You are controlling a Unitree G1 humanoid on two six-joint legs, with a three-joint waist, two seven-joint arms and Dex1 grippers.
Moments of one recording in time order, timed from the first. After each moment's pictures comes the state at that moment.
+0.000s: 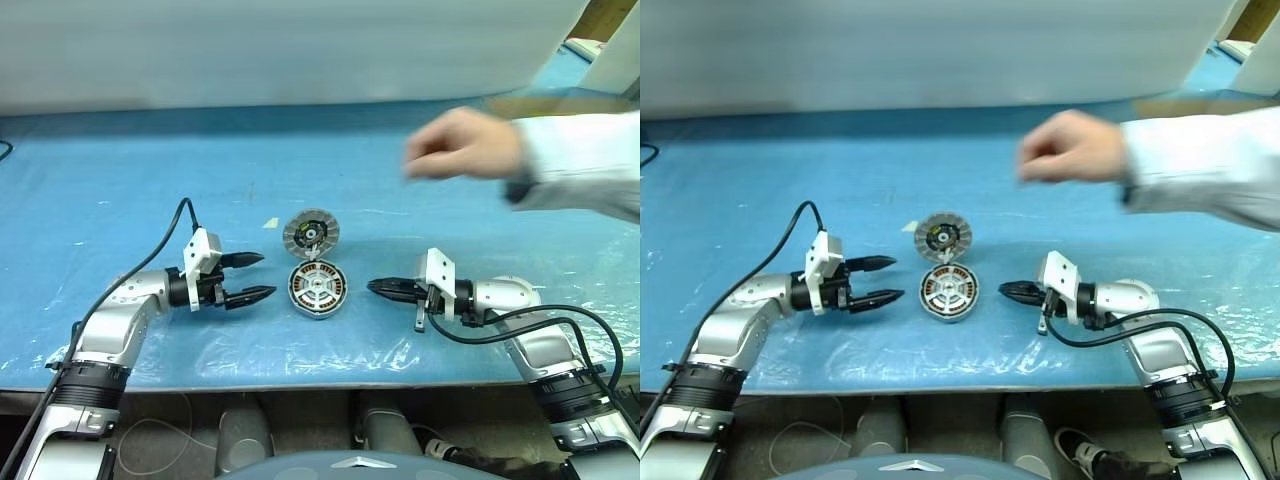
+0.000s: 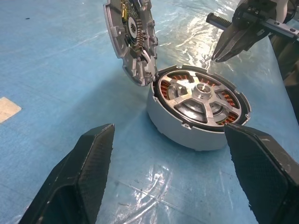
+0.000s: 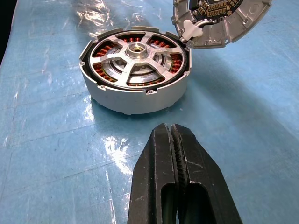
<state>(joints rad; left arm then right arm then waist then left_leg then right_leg) -0.24 0.56 0.00 0.08 -0.42 0.25 -1.19 -0.19 -0.63 0.14 -0.01 0.24 0.08 1.10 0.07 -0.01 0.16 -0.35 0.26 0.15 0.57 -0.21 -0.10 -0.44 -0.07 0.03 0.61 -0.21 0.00</state>
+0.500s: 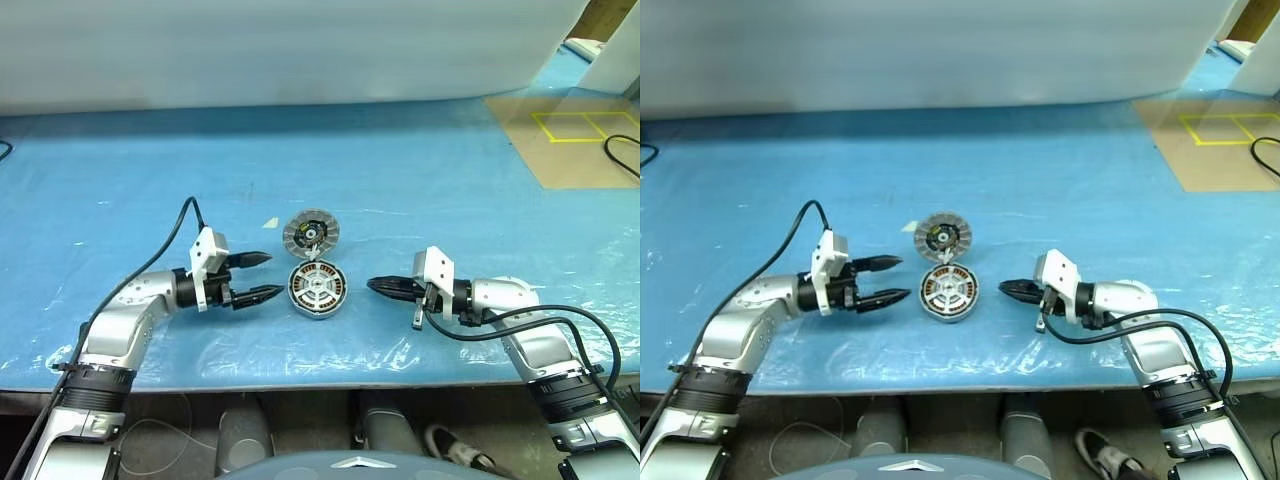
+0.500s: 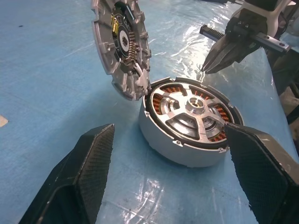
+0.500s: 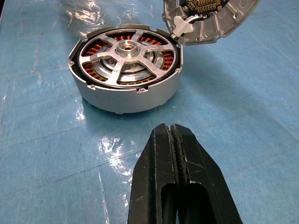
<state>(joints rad) -0.22 0.54 -0.01 0.00 -0.45 0.32 -1.15 -0.19 -0.62 0.14 -0.02 0.23 0.10 1.07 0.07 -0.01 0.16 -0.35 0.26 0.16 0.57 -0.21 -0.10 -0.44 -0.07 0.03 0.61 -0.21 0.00</state>
